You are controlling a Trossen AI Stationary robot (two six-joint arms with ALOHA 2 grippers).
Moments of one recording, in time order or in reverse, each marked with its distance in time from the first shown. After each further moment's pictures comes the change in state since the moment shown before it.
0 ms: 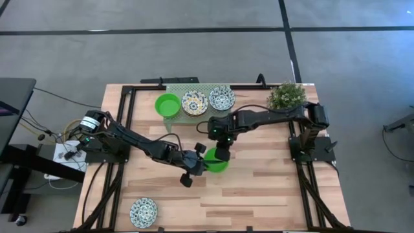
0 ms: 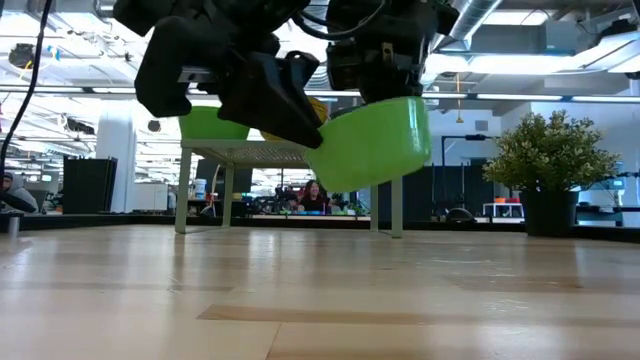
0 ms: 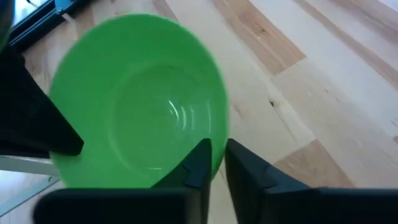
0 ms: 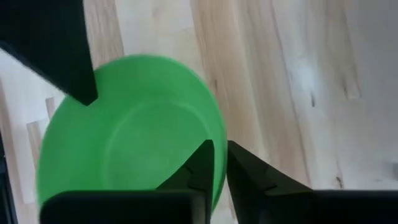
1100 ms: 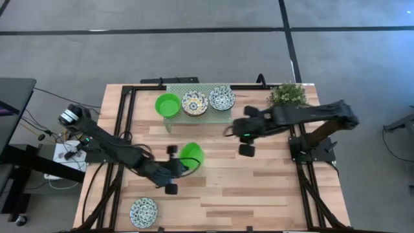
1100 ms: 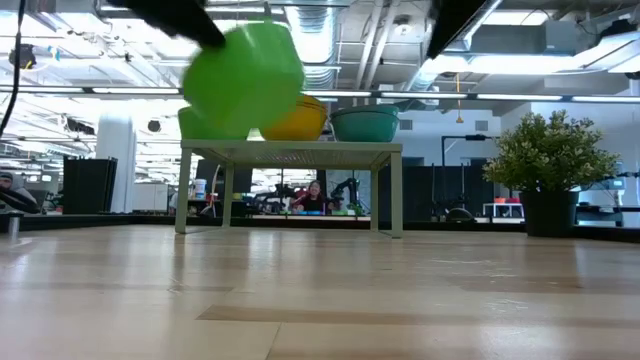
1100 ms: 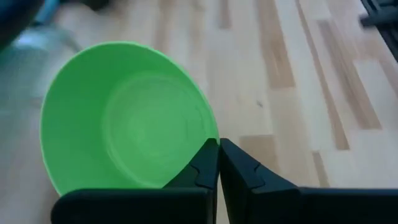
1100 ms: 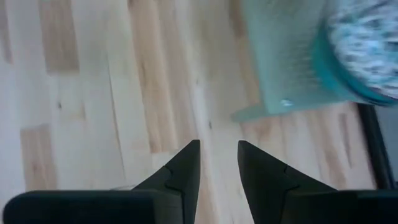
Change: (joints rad) left arm -0.287 -0.303 -0.001 -0.388 -0.422 -0.638; right arm 0.169 -0.361 0.081 -0.386 0.529 -0.021
